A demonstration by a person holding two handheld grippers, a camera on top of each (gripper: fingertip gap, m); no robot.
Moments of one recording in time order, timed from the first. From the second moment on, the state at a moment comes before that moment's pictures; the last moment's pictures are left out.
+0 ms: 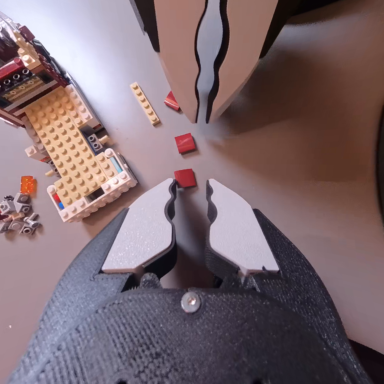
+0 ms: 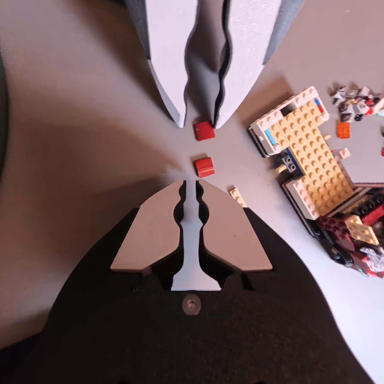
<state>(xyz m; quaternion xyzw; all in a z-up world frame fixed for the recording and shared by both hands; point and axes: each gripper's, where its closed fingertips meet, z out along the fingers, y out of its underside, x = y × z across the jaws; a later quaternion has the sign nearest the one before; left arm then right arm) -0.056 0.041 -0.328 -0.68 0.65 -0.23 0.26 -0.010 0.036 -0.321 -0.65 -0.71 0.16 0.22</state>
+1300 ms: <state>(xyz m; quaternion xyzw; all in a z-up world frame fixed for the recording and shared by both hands) -0.109 0.167 -0.220 -0.70 0.34 -0.28 0.57 0.034 0.171 -0.190 -0.66 -0.34 0.25 0.62</state>
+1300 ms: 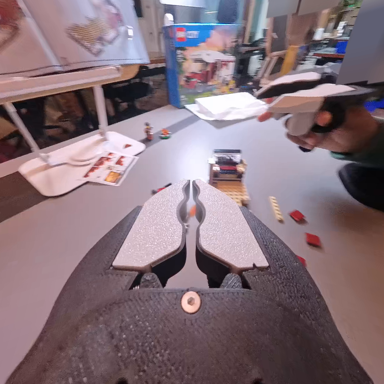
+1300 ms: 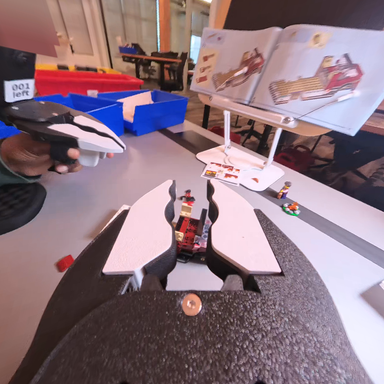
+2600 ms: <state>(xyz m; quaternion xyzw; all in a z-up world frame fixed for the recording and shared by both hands) -0.131 0.385 -0.298 -0.82 0.32 -0.08 0.46 0.049 0.162 -0.196 -0.67 -0.32 0.31 0.60</state>
